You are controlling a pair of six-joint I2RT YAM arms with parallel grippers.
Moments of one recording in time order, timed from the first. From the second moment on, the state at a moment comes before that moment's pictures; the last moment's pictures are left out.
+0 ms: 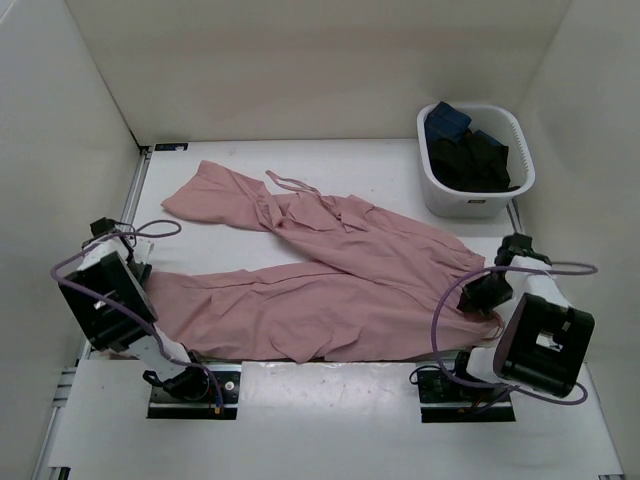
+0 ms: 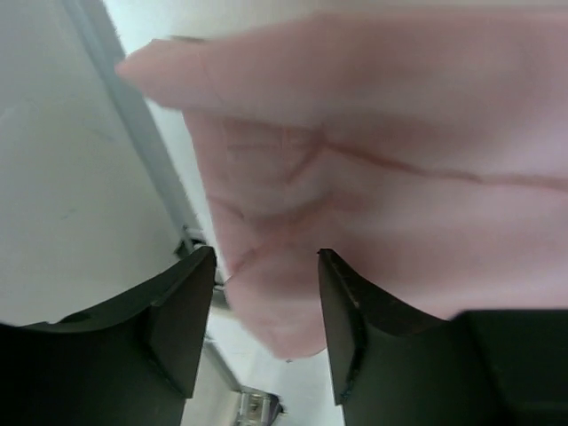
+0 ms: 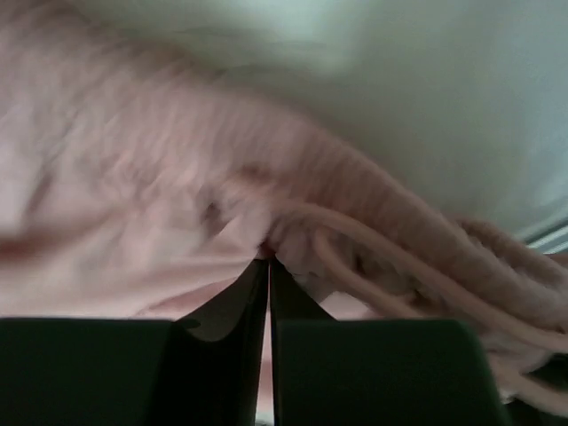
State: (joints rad) left arm 0.57 1.59 0.95 -0.71 -0.25 0.73; right arm -0.30 1.30 0.72 -0.86 -0.10 0.73
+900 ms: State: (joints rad) left arm 0.09 2.52 2.28 -0.71 0.06 0.32; right arm -0.37 1.81 1.31 -0.85 -0.15 0.62
